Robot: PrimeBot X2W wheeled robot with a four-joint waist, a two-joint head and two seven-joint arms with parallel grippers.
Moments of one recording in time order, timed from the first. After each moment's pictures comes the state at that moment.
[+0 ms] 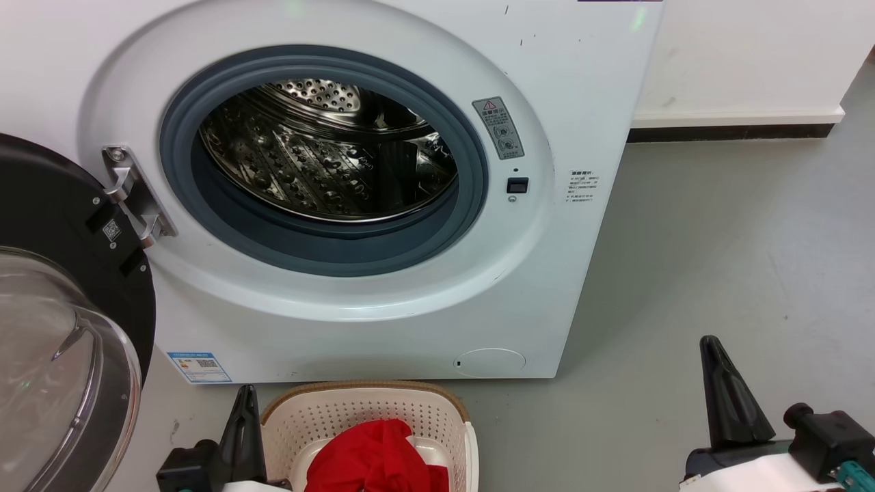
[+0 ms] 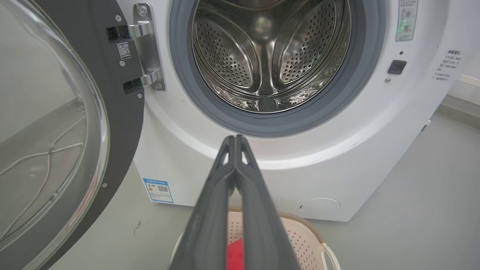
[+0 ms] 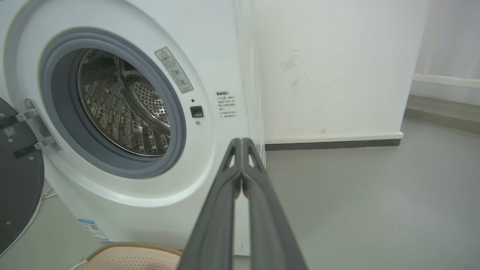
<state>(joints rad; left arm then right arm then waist) 0.12 0.05 -0.02 0.10 -0.12 0.06 -0.23 0.10 -0.05 0.01 0.00 0.16 0.13 -0.24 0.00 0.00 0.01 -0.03</state>
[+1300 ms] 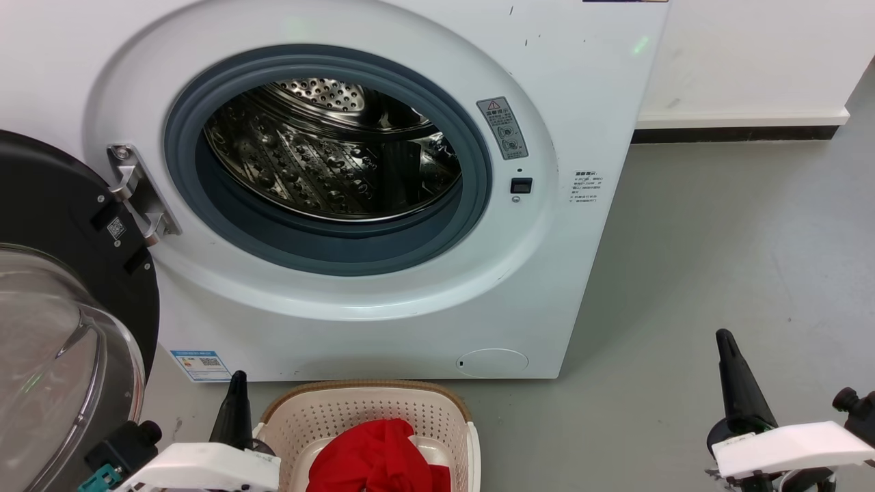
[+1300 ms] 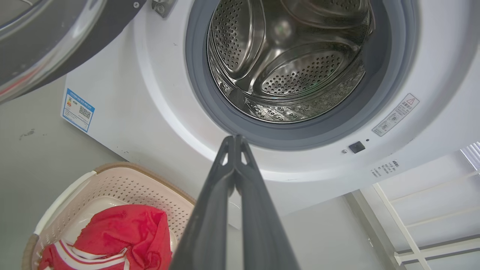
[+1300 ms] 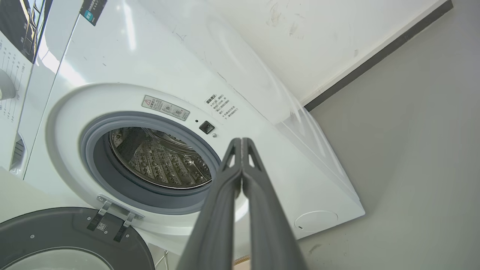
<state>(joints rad) 0.03 0.05 0.04 0.17 -0.78 -0.02 -0.08 0.02 -0.08 0.00 0.11 0.84 0.13 -0.12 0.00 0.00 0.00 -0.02</state>
